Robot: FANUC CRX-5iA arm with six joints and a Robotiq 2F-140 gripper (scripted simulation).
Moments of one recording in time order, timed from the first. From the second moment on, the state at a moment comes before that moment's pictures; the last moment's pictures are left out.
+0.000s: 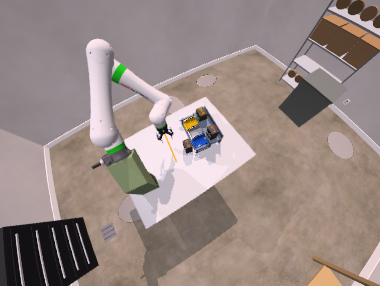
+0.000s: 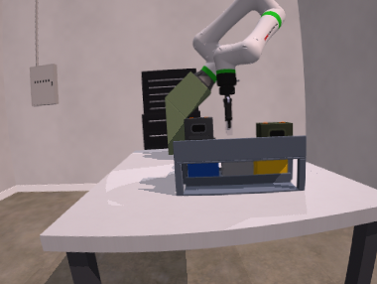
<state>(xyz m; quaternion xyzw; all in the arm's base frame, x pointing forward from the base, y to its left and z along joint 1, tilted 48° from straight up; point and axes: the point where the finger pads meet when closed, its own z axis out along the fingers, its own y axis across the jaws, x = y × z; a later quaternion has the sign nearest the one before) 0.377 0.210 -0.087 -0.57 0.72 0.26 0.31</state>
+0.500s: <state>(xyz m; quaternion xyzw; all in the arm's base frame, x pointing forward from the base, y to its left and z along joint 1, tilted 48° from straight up) 0.383 0.209 -0.088 -0.57 0.72 0.26 0.31</state>
